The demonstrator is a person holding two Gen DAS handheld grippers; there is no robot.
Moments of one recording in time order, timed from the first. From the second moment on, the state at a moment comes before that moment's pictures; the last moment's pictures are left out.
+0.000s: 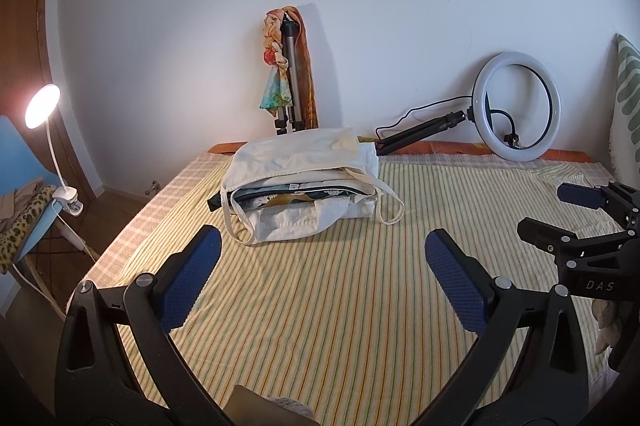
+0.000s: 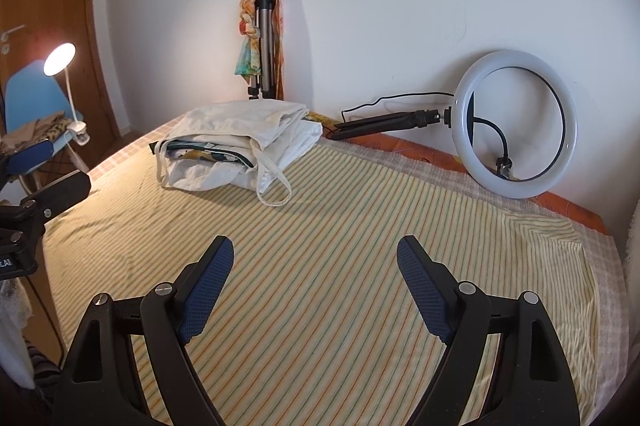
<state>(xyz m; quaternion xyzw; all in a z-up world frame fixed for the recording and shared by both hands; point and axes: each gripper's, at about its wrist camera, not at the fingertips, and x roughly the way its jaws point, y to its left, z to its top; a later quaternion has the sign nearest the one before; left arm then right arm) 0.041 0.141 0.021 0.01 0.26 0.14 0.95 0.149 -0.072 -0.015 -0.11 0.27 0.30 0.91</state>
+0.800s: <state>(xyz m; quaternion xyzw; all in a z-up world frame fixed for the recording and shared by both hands) 0.040 0.142 0.020 0.00 0.27 0.13 0.95 0.150 -0.074 -0.017 -0.10 0.27 0.30 0.91</state>
